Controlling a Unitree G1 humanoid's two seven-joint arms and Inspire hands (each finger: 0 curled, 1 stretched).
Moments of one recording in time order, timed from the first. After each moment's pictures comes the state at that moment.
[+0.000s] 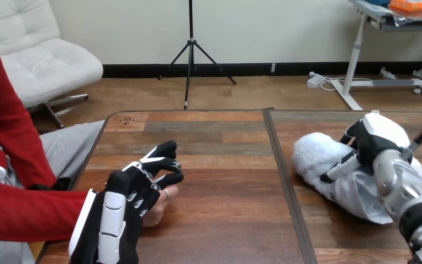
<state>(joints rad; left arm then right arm) 0.45 0.13 -0.13 -0.19 -0.34 -0.48 -0.28 -0.81 -0.42 0.30 1.31 -0.47 -0.02 -0.15</state>
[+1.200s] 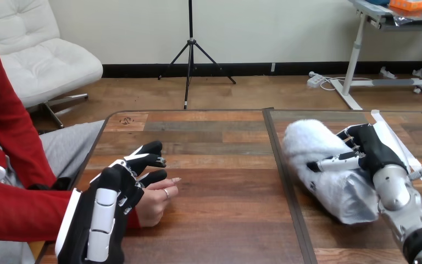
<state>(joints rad) 0.45 0.13 -0.08 -0.19 -0.28 -0.48 -0.22 -0.70 -0.40 0.10 1.27 -0.25 -0.26 -0.17</state>
